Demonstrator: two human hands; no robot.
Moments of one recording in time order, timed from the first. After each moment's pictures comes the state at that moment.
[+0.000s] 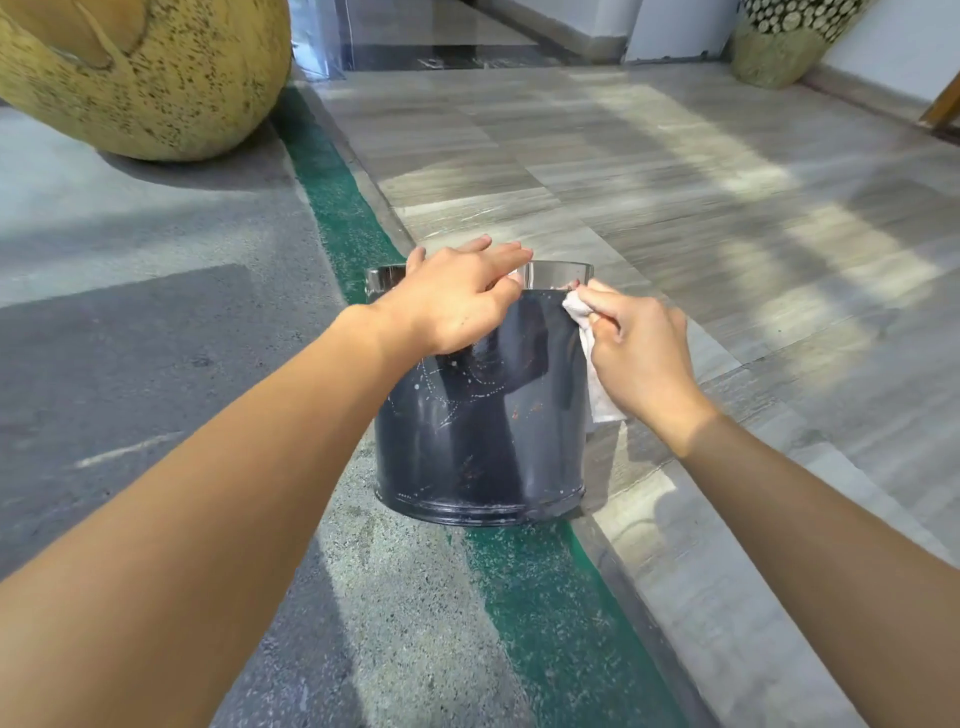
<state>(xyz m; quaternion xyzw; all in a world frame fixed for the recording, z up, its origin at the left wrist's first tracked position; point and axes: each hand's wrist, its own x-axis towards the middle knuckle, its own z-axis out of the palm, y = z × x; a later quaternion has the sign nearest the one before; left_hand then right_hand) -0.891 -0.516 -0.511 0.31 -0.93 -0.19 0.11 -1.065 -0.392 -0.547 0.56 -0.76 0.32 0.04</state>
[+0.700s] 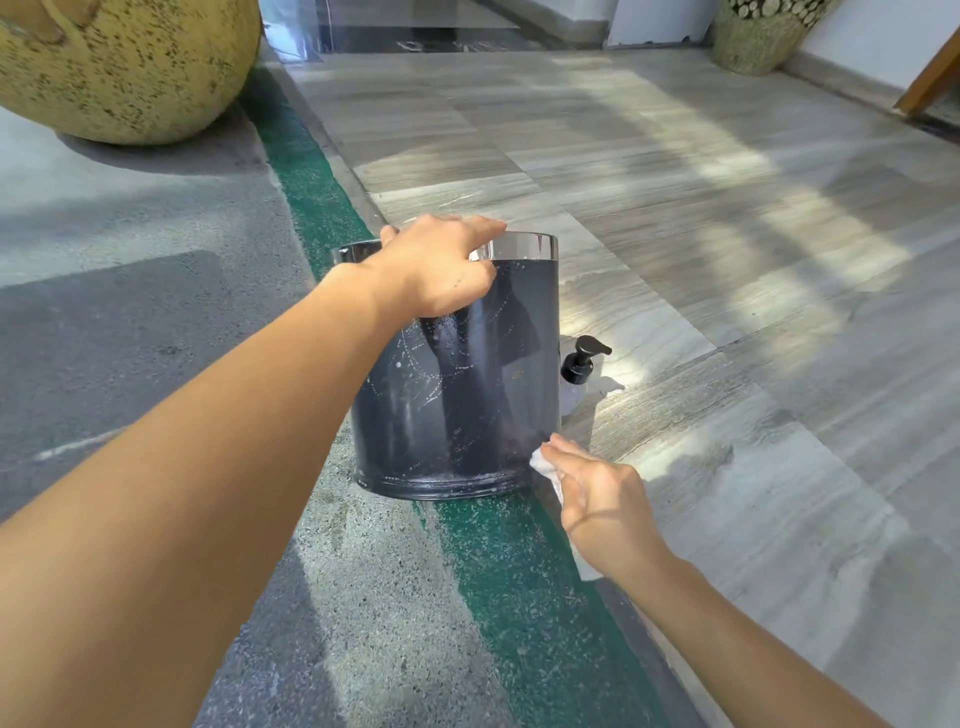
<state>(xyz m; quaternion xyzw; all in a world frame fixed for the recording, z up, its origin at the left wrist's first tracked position) -0.912 -0.514 -0.500 0.35 -0.91 -0.18 0.06 -1.025 -0.276 -0.636 0.53 -0.78 0.29 -0.16</state>
